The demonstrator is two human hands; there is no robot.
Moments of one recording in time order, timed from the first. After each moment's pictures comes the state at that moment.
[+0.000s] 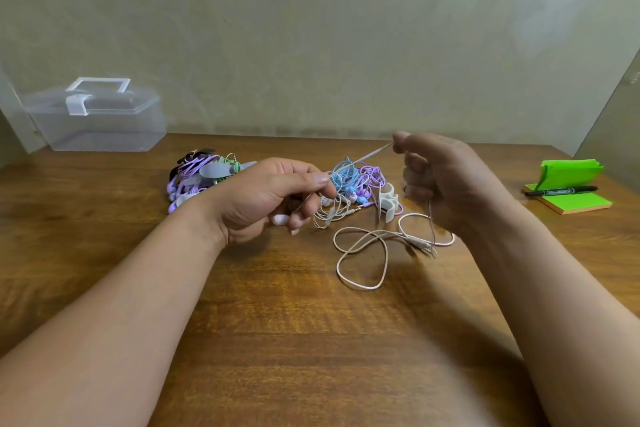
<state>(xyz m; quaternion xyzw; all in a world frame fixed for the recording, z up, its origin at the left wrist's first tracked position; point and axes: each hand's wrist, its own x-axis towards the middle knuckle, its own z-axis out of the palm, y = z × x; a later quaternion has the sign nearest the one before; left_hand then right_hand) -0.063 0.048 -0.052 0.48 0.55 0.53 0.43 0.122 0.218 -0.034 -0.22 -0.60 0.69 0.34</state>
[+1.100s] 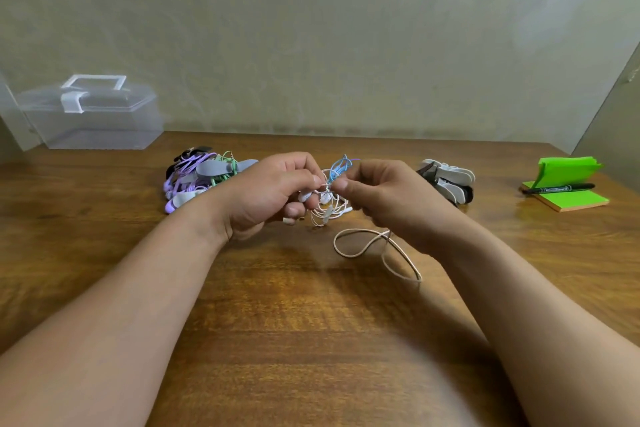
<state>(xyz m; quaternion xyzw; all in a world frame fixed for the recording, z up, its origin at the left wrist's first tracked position) -0.053 0.054 -0.049 0.44 0.63 0.53 0.36 0.105 0.193 -0.062 -0.18 -0.83 0.48 0.22</state>
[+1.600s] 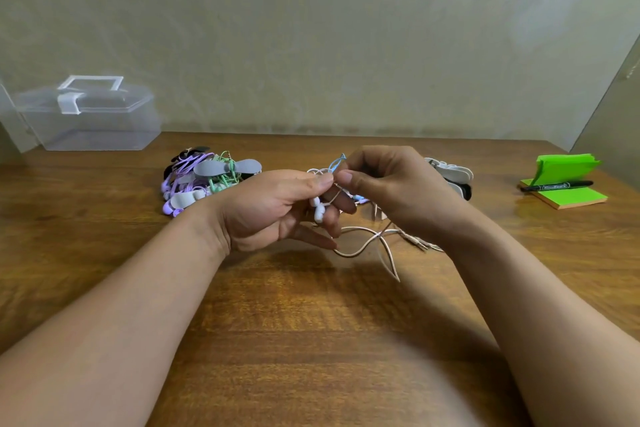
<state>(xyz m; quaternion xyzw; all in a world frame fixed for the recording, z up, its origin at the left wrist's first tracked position) -0.048 0.049 -0.058 0.46 0.53 0.50 0.51 0.115 0.191 -0.048 -0.10 -0.85 0.44 0.26</state>
